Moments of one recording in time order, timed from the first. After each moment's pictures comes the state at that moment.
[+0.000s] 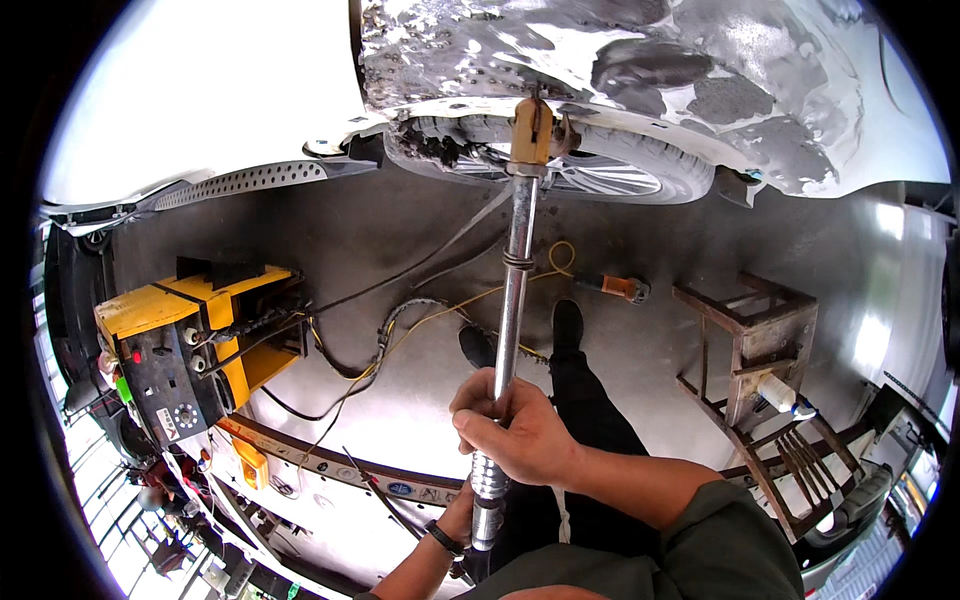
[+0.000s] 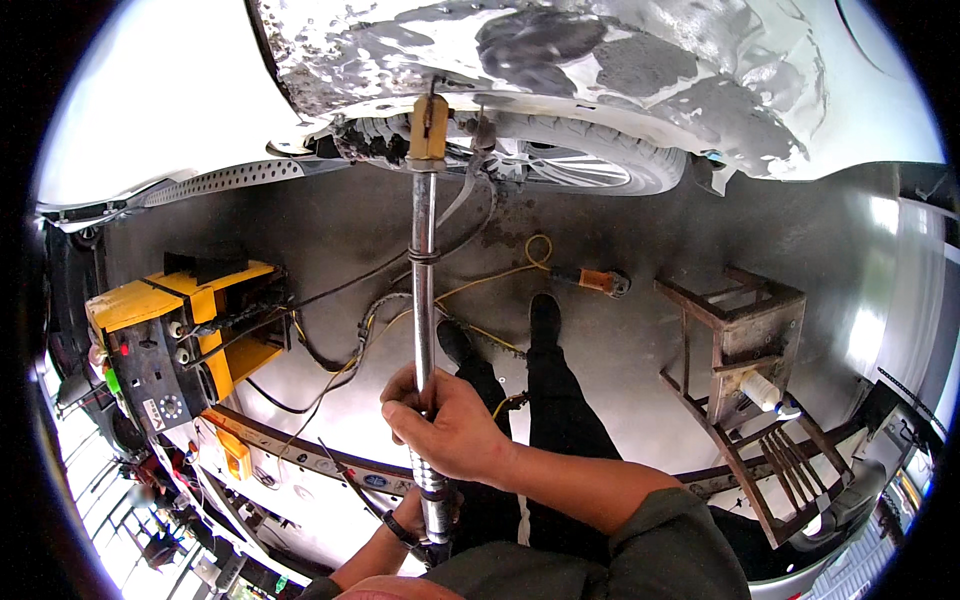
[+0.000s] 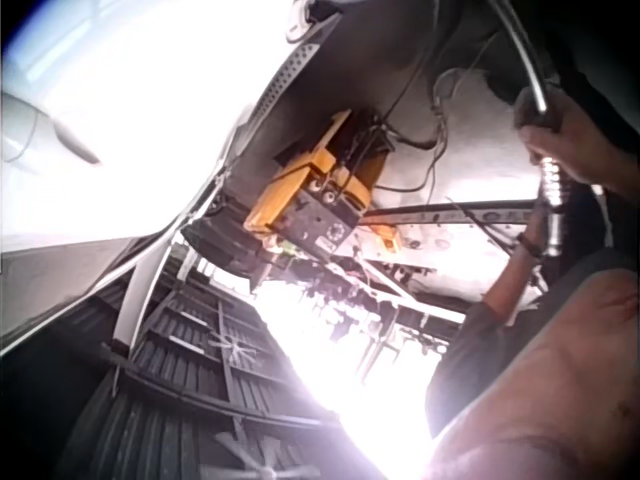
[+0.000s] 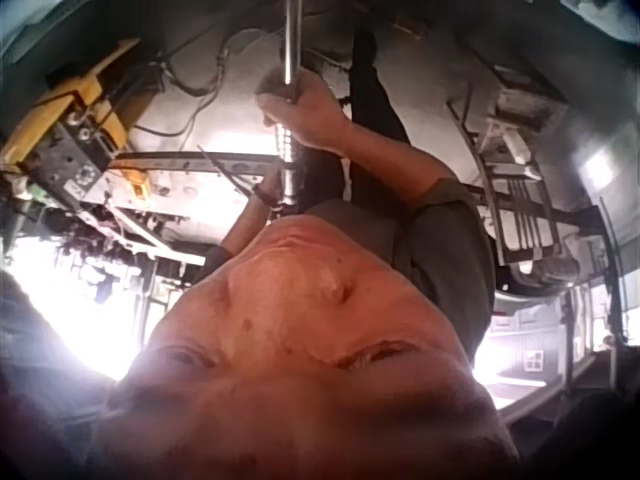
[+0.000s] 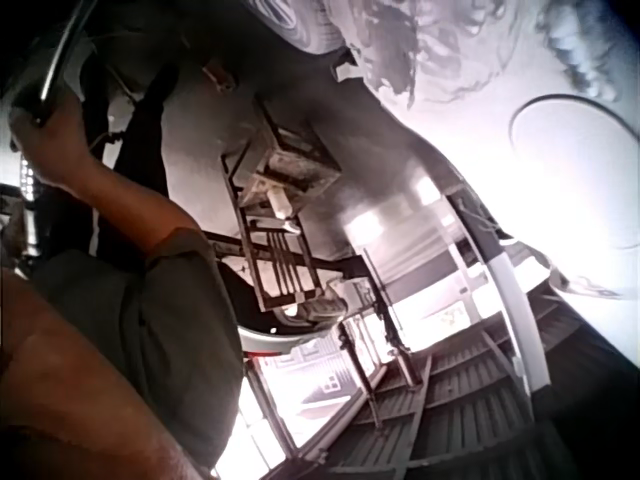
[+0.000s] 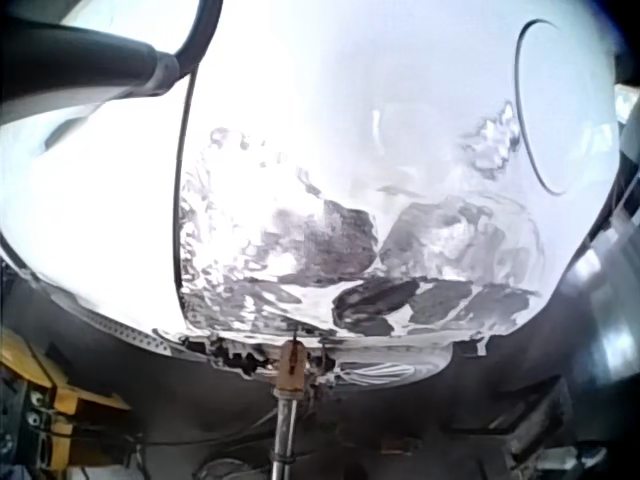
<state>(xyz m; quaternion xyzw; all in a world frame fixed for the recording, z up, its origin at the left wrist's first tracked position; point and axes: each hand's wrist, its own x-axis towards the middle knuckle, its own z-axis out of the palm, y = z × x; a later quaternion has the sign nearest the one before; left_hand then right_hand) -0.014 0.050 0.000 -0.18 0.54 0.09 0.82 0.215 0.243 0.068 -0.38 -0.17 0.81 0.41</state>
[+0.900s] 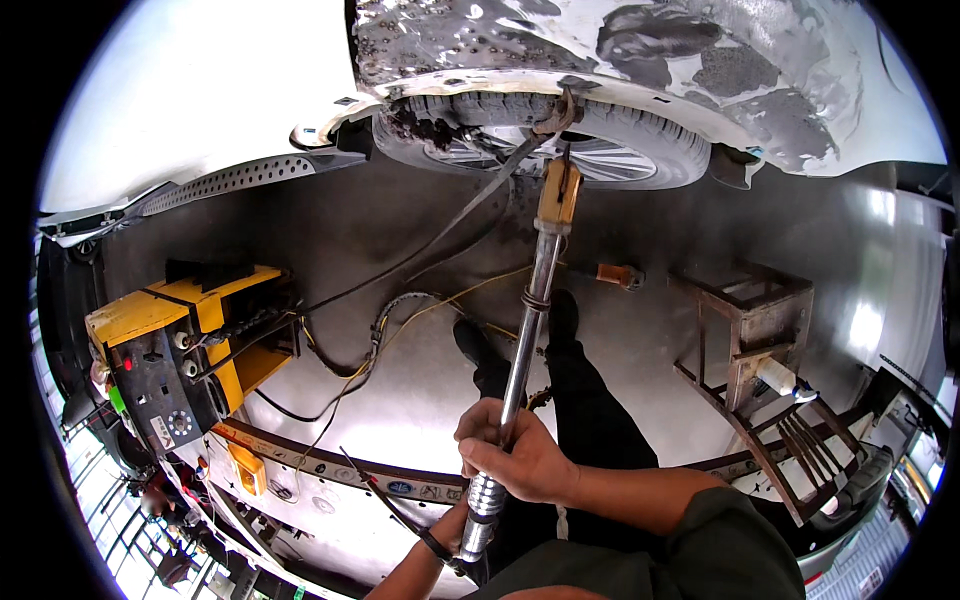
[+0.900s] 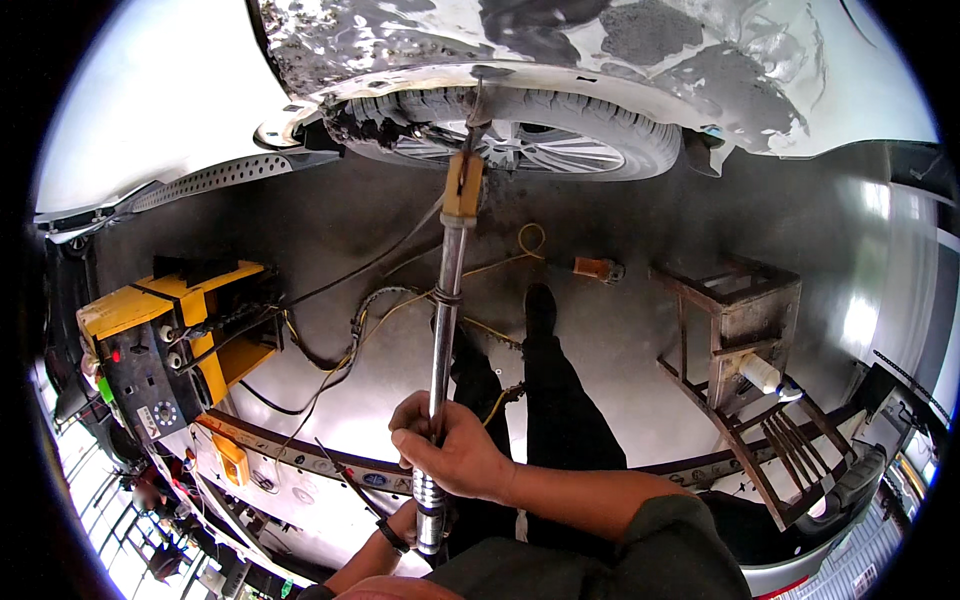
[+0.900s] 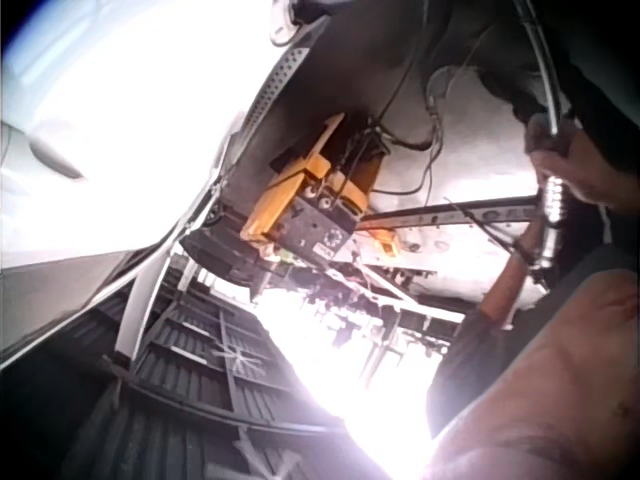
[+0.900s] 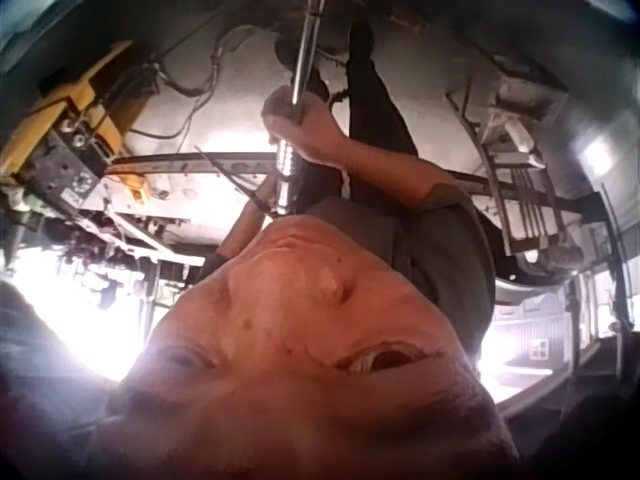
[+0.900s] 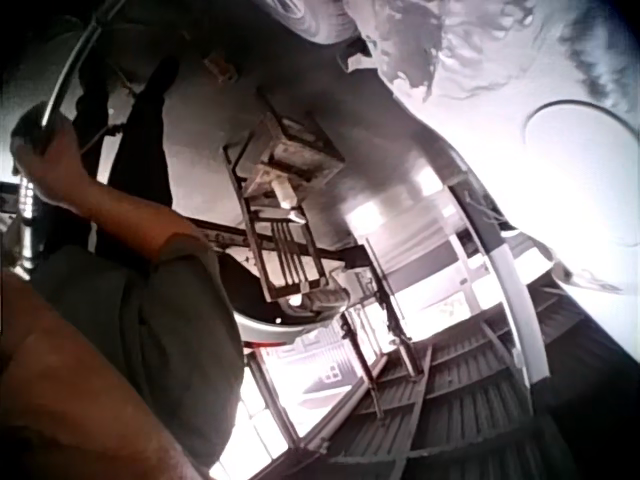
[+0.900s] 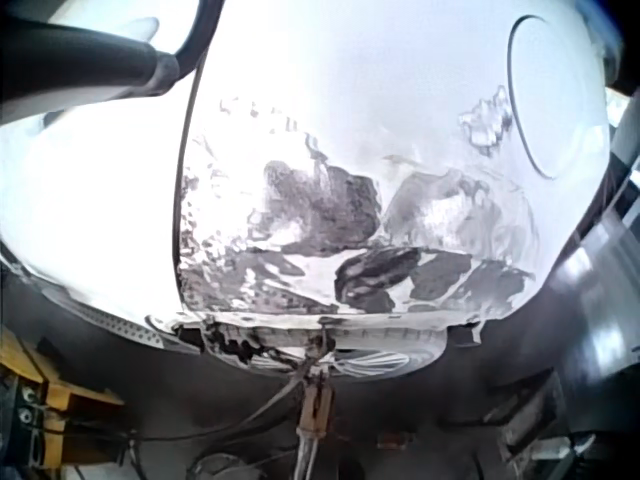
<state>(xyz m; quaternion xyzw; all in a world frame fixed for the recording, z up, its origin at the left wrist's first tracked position) -0.048 0.031 -0.001 -0.20 0.49 -0.03 0.85 0.194 0.193 0.057 -0.36 -0.10 0.84 0.40</state>
